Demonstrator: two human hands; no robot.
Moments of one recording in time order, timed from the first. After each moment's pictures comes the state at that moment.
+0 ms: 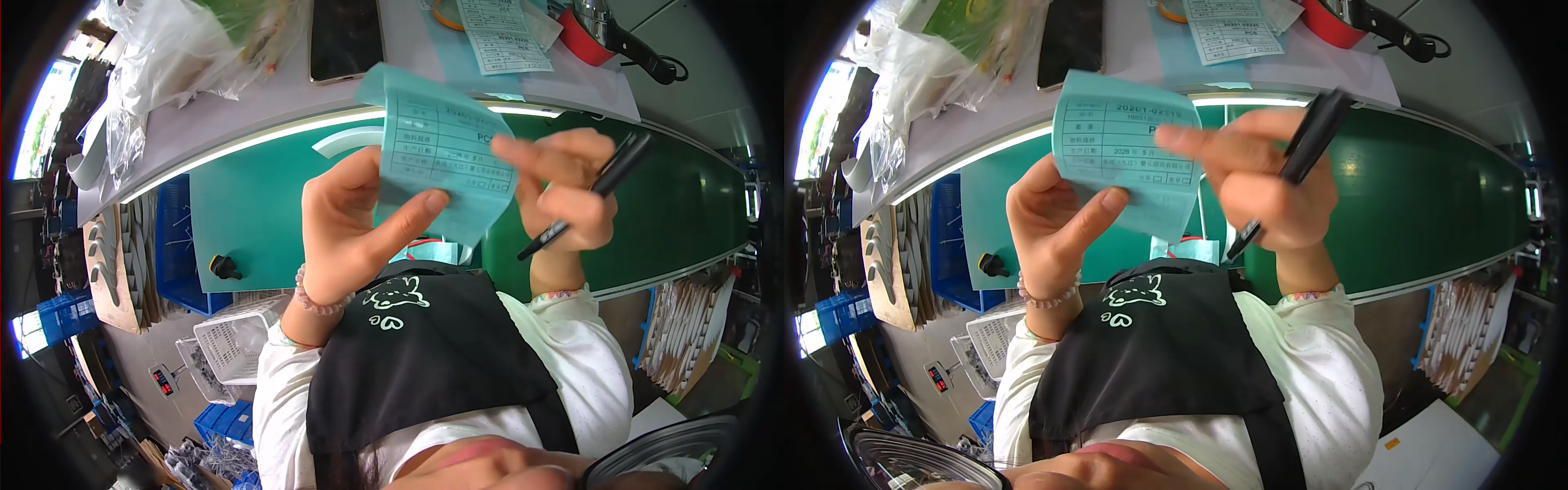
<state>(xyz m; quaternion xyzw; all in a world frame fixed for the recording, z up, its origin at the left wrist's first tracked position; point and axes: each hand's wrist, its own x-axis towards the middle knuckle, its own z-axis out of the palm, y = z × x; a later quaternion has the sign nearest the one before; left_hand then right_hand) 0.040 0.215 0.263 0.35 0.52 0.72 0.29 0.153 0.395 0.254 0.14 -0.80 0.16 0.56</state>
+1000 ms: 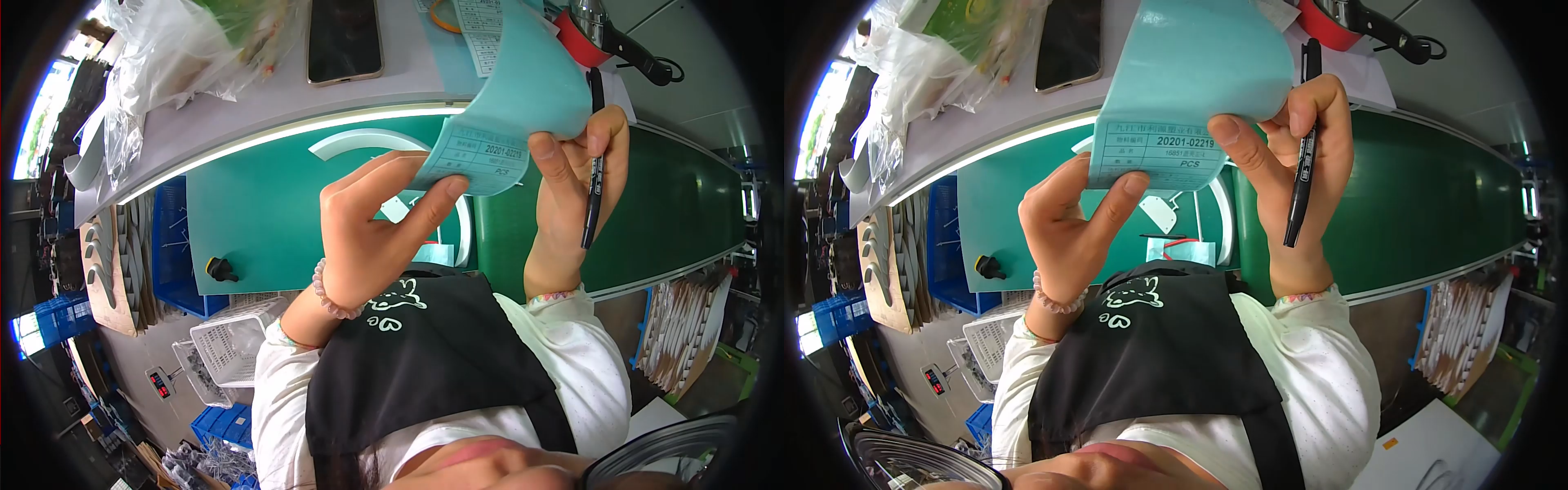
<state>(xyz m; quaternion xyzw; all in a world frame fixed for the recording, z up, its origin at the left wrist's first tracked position) 0.047 0.230 0.263 0.45 0.65 0.61 0.06 0.156 0.384 0.267 -0.05 -0.63 0.60 0.50</state>
